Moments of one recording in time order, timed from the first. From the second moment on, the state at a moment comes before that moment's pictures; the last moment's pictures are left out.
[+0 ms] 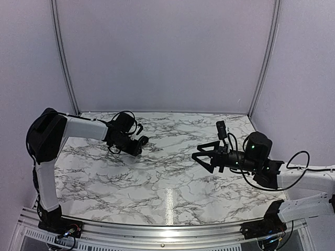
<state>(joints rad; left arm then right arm) -0.58 1.98 1.28 -0.29 0.03 -0.09 0.73 1.04 0.45 0.52 -0.48 0.41</state>
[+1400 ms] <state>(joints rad) -0.57 1.69 1.29 -0.41 0.00 -0.17 0.68 1.03 0.51 0.27 -0.36 0.39</state>
